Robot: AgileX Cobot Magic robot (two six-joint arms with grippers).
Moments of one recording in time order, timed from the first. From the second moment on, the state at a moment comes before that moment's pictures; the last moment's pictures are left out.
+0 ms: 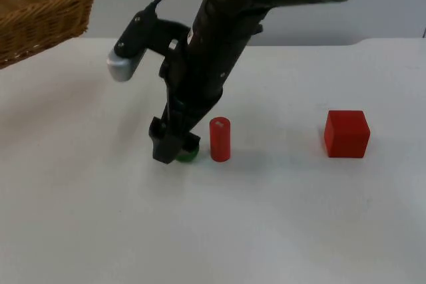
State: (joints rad) right arm 0.71 2.40 -1.97 0.16 0.81 -0.74; left arm 0.65 1.52 -0.95 -0.78 0.78 0.30
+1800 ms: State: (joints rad) right arm 0.71 2.49 -2.01 0.06 0.77 -0.78; left arm 0.65 1.52 -0.95 -0.71 0.77 0.25
